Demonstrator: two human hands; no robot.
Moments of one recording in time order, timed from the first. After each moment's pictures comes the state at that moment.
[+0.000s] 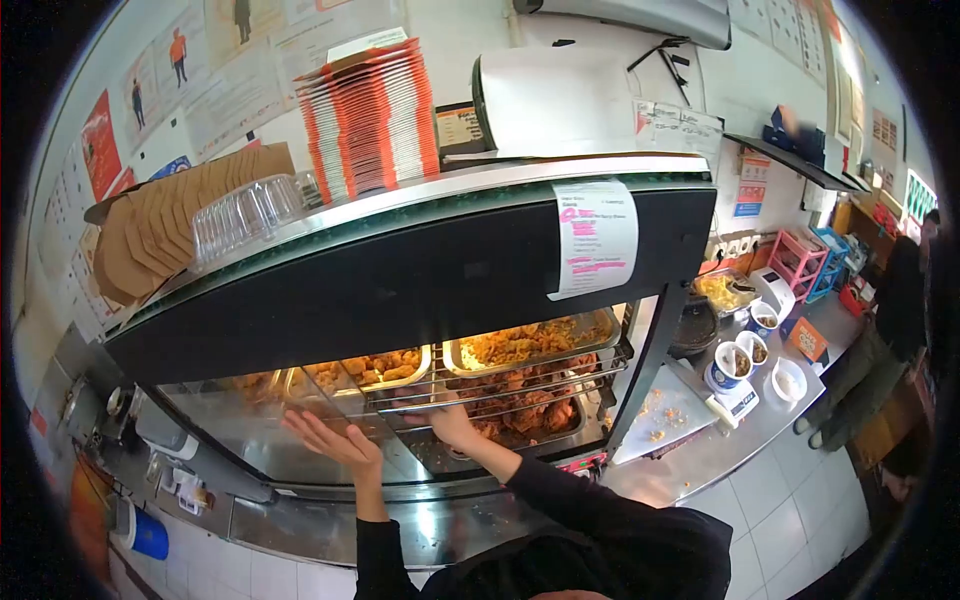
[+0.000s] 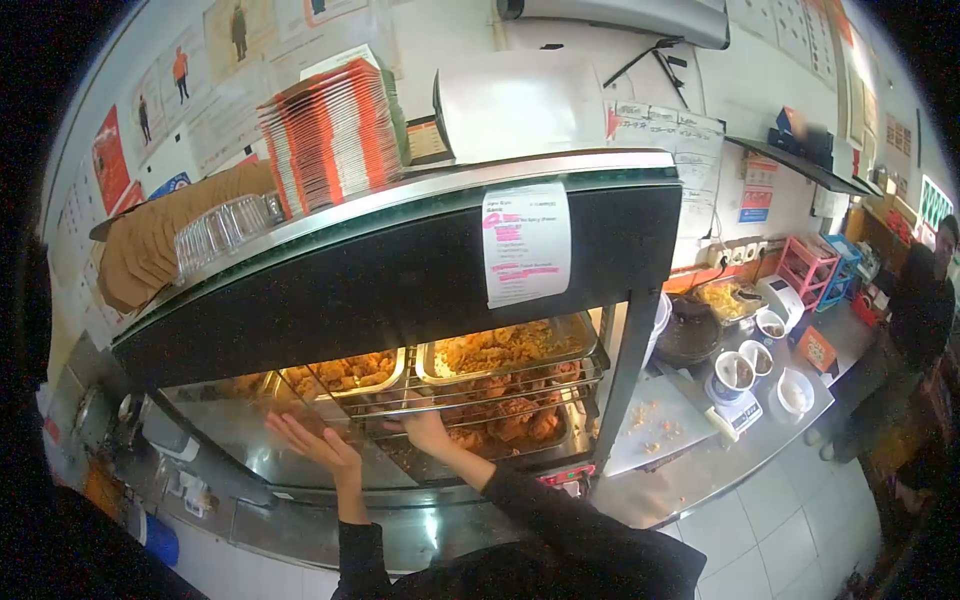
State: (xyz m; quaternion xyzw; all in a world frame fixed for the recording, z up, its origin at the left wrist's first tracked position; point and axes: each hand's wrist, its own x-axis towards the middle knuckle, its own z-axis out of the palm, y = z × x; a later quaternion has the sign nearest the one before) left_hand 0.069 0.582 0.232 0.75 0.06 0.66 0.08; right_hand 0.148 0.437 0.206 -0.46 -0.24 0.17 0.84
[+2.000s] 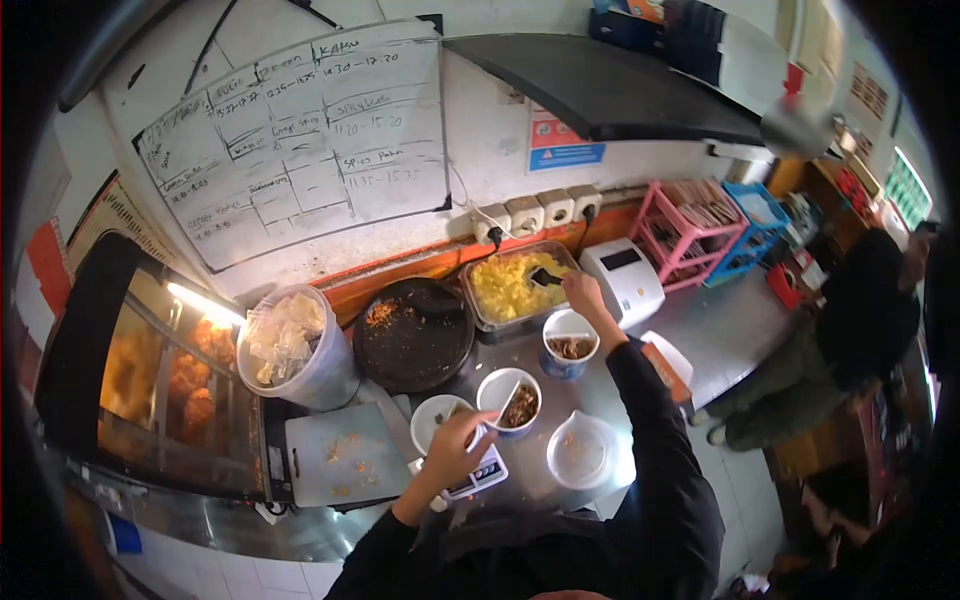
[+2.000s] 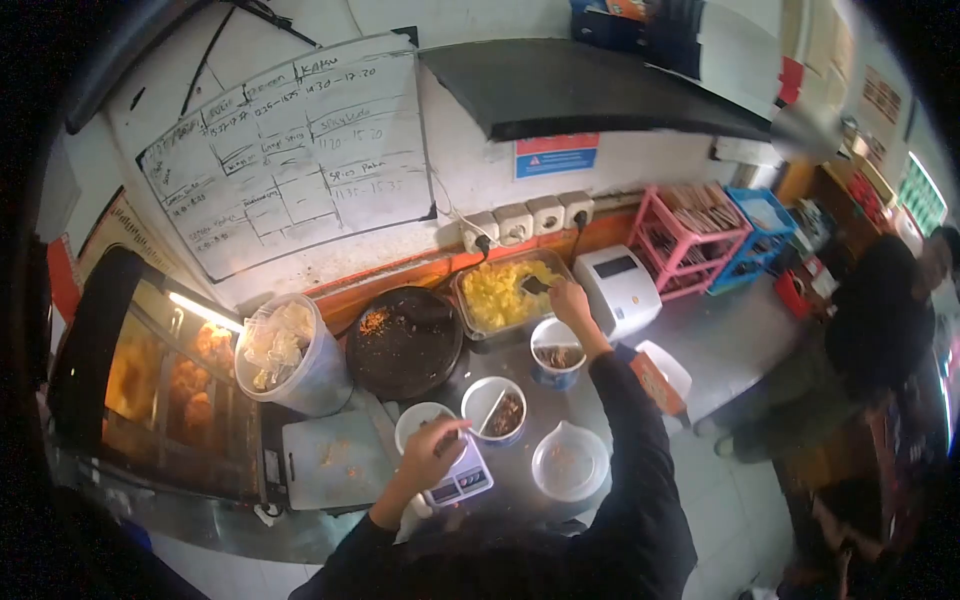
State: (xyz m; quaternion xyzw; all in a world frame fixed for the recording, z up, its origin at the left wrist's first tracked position) left_hand 0.256 -0.249 0.172 0.84 -0.25 0.01 0.49; right_hand 0.526 -0.577 0.066 -0.96 0.01 -0.12 0.26
